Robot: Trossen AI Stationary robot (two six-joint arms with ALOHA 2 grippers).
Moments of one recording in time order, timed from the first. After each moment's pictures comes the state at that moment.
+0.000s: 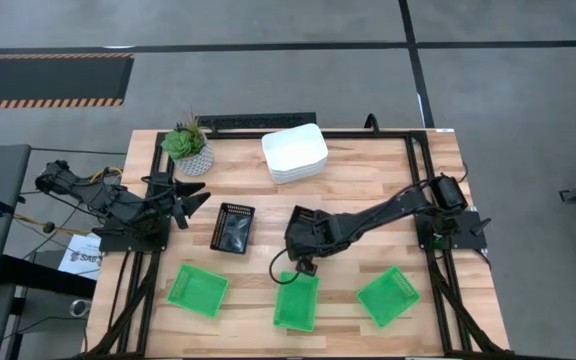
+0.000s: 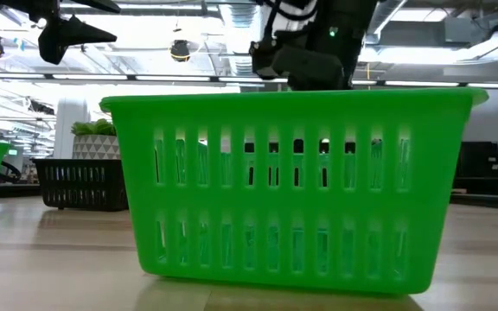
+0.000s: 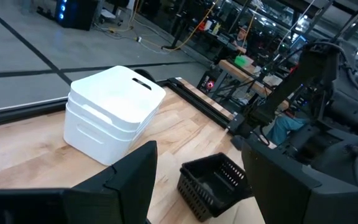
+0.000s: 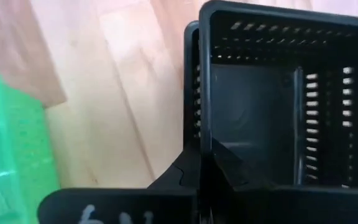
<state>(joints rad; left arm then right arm) -0.44 0.41 0.51 -0.32 -0.87 -0.68 0.23 1.94 1.42 -0.75 0.26 0.53</state>
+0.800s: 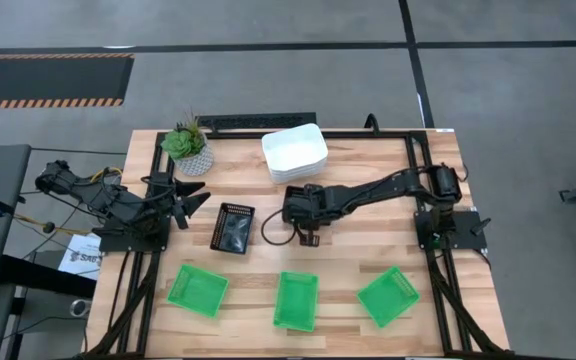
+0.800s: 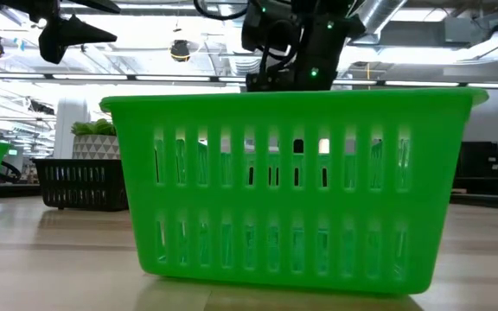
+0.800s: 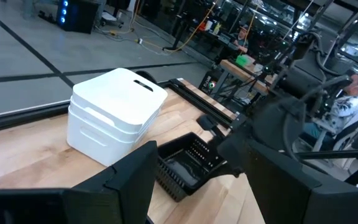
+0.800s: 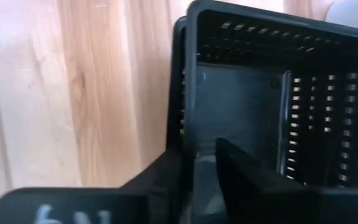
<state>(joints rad) -0.44 0.41 0.51 -0.33 -0.88 -0.66 0.03 1.94 1.40 -0.70 0.23 0.06</state>
